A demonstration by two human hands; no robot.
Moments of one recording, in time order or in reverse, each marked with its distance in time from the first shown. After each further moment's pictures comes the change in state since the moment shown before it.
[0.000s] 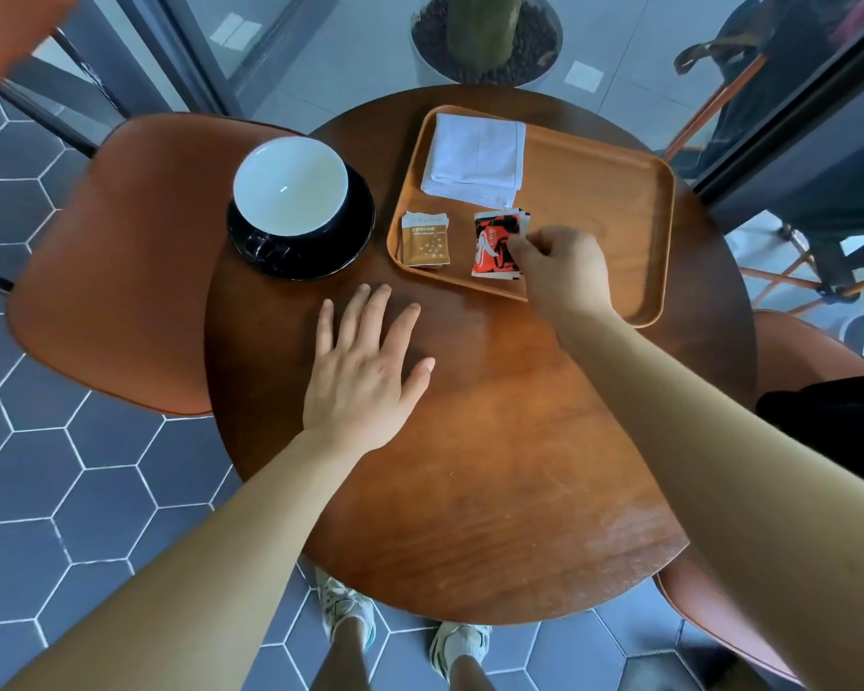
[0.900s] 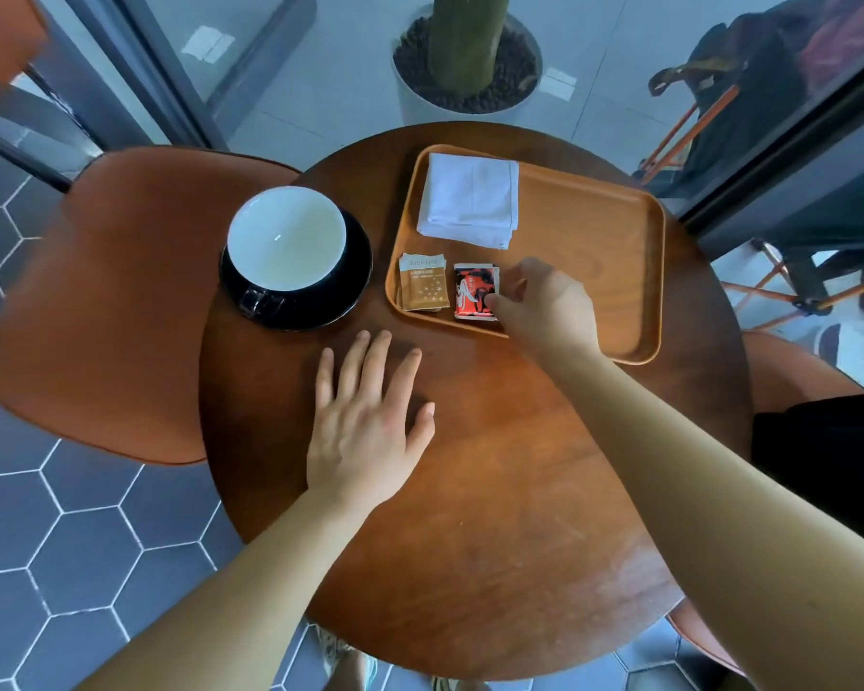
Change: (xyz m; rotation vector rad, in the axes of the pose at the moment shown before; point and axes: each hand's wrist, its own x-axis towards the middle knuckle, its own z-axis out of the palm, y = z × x) left_hand 0.002 -0.001 -0.002 -0.032 0.050 -0.004; right_hand 0.012 -0.010 0.012 -0.344 -0.050 0.003
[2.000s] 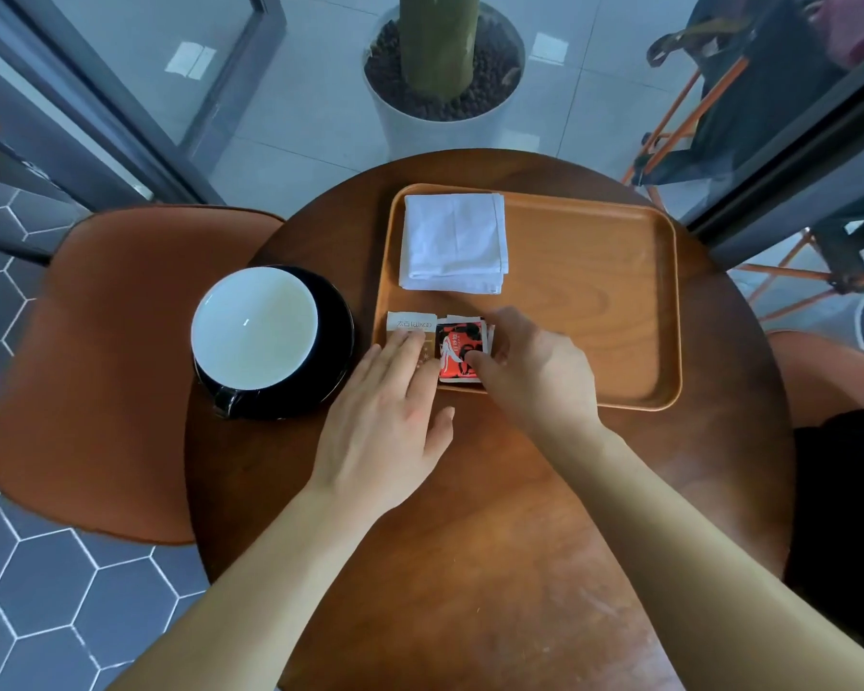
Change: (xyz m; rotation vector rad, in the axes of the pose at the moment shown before) left_hand 0.087 0.006 -0.042 -0.054 -0.167 0.205; right_hand 0.004 0.002 0.016 0.054 0.023 -0.064
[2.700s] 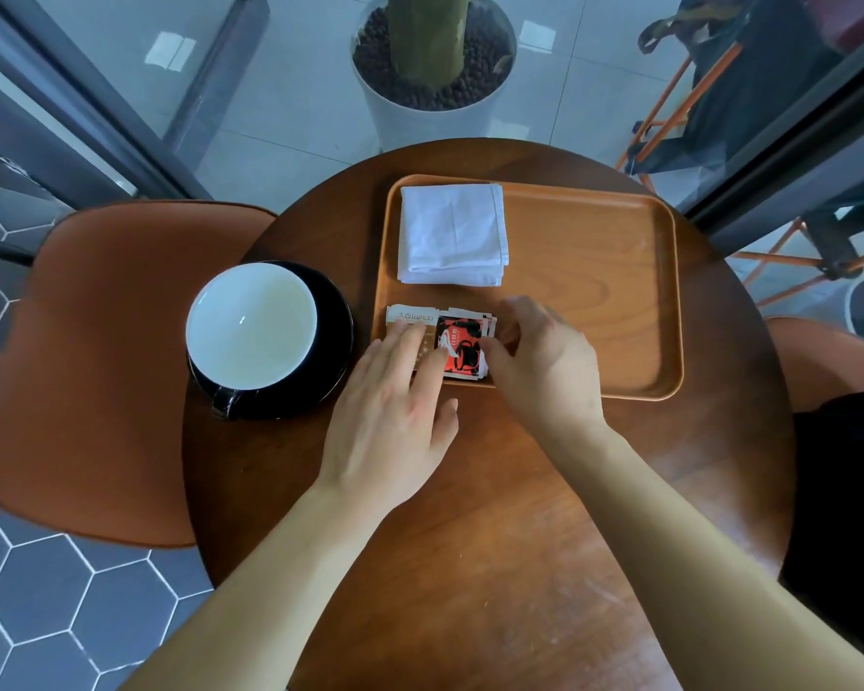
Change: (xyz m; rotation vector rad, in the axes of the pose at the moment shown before) left_hand 0.002 0.000 0.004 -0.069 0.049 0.007; right_hand -0.003 -0.004 -0.001 0.028 0.132 -0.018
